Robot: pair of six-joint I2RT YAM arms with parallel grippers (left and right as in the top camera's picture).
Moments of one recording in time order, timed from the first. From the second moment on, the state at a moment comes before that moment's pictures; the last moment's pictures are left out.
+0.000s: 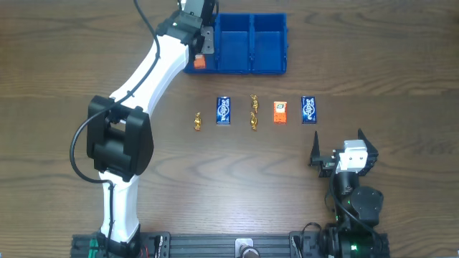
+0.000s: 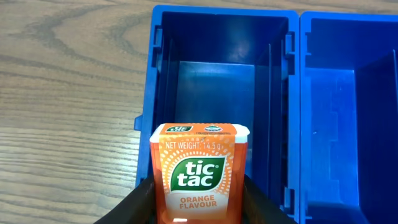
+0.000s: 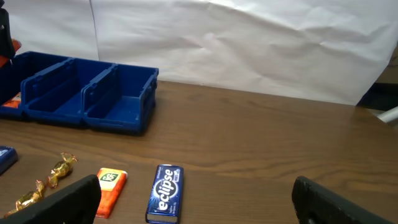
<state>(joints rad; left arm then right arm) -0.38 2.20 1.90 -0.71 -0.23 -0.35 0.00 0.02 0.01 -0.08 -0.01 -0.12</state>
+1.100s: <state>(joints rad) -0.38 2.21 1.90 -0.69 -0.19 -0.35 0.00 0.02 0.01 -0.08 -0.01 -0.12</state>
